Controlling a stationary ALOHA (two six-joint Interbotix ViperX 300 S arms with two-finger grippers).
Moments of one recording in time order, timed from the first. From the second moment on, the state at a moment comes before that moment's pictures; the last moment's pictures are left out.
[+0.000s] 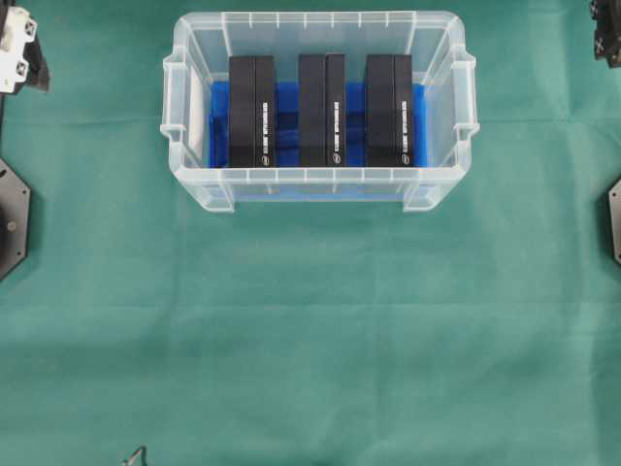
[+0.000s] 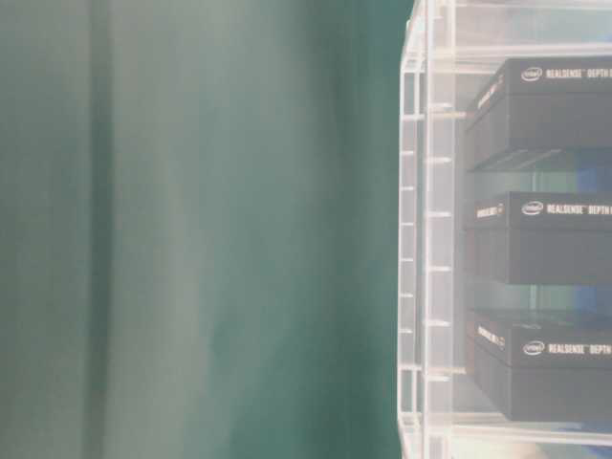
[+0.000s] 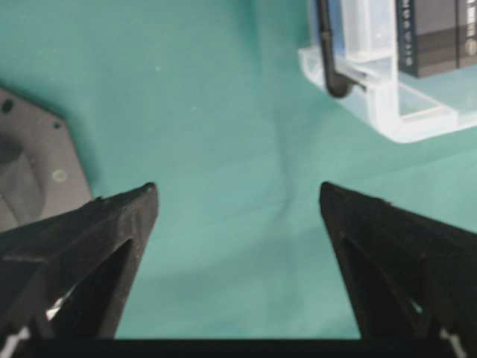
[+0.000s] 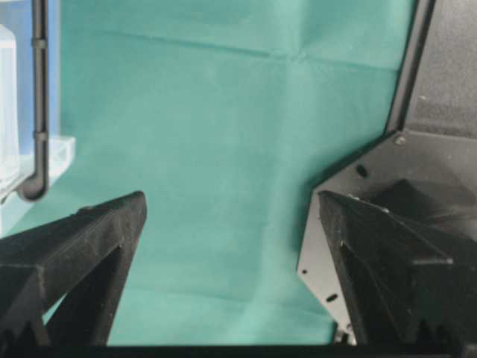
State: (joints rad) left arm 0.37 -0.65 0.36 0.03 1.53 -1.05; right arm -0.44 -0.57 0.37 -0.16 1.59 1.14
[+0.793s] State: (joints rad) left arm 0.36 -0.53 0.29 0.02 1.55 -1.15; right arm -0.44 -0.48 0.34 -0.14 1.55 1.17
